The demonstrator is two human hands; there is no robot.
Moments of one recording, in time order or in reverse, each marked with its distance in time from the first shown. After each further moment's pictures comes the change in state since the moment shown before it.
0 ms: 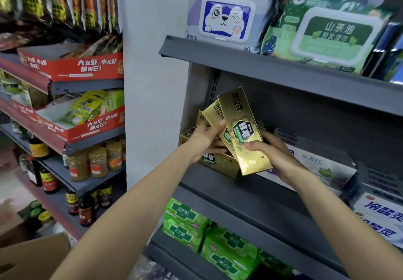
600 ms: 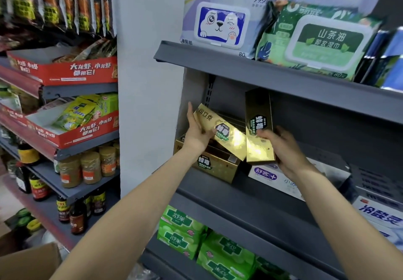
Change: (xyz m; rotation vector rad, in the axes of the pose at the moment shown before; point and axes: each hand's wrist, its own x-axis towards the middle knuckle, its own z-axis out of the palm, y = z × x) left_hand 0.018 -0.003 0.000 0.031 0.252 0.185; right_hand 0.010 -0.015 -0.015 0.159 0.245 0.000
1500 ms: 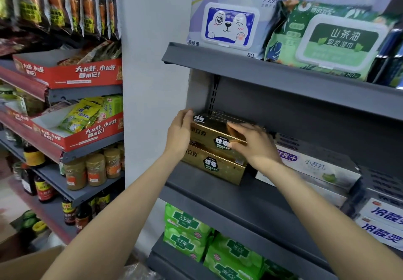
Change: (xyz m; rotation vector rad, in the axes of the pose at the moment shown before) left_hand 0.000 0.008 -0.050 0.223 0.141 0.236; right_hand 0.009 0.007 0.052 -1.021 -0.107 -0.432
